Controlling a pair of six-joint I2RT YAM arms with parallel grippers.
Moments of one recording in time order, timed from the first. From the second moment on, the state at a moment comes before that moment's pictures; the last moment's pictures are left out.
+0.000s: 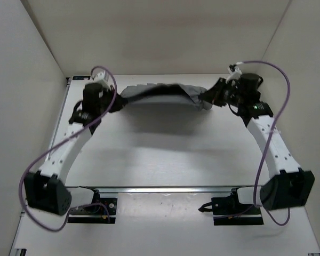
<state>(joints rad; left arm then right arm) -0.24 1.34 1.20 -0.29 0.16 -0.52 0.14 1.36 1.31 -0.36 -0.54 0.53</state>
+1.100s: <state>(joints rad) -0.38 0.95 0.72 -0.73 0.34 -0.60 0.12 1.02 0.69 -0.91 -0.60 0.53</state>
